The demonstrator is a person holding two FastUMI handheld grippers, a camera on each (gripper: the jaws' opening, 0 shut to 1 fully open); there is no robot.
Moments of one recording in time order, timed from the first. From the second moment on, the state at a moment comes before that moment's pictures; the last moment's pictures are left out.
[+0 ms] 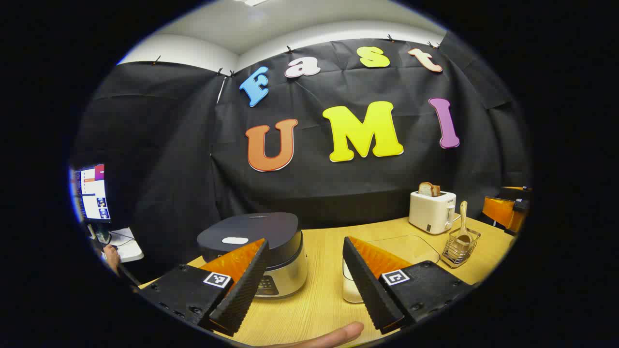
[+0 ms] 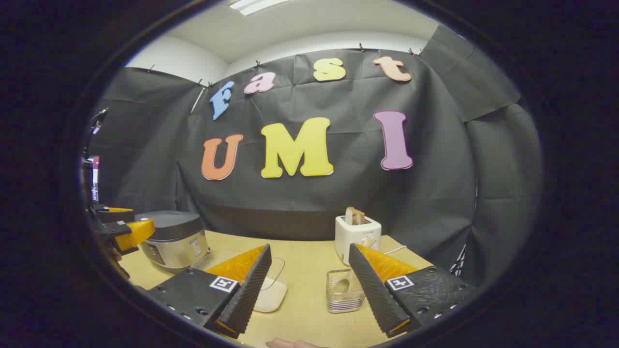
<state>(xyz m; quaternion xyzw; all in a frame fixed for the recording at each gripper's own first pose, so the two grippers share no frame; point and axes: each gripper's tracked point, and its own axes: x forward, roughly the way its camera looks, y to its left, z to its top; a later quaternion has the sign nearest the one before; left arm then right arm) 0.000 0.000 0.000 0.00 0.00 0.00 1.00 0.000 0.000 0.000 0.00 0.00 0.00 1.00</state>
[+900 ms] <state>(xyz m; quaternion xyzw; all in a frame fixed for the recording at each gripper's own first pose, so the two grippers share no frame) 0.004 0.010 -0.007 0.00 0.02 0.00 1.00 0.003 -0.017 -0.007 0.00 0.01 -0.01 1.00</state>
